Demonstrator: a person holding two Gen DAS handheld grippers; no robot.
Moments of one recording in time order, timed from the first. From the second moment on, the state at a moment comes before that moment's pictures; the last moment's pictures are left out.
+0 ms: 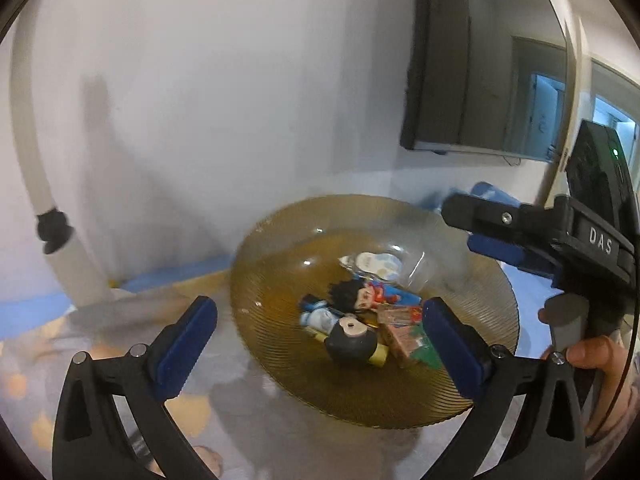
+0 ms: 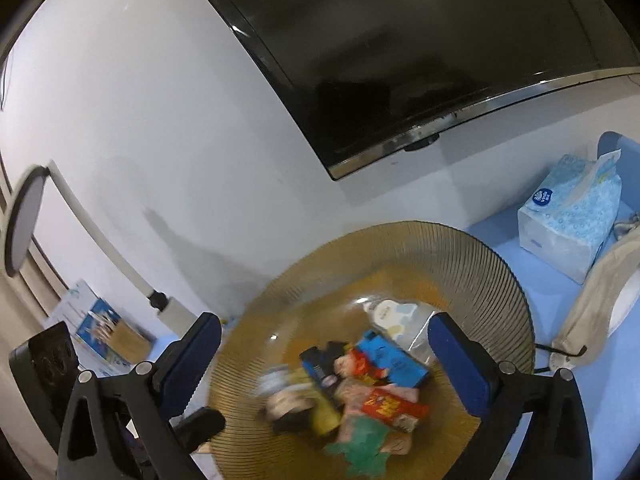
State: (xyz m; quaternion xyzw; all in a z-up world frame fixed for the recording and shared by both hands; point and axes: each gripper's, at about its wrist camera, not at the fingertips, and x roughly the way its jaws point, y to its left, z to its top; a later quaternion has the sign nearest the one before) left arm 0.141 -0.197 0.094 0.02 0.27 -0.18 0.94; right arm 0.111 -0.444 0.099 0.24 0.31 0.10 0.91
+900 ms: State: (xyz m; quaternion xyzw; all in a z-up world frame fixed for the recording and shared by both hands) left arm 0.057 0.046 0.087 -0.04 0.32 0.03 0.95; right arm 0.084 -0.246 0.144 0.12 0.35 0.21 0.91
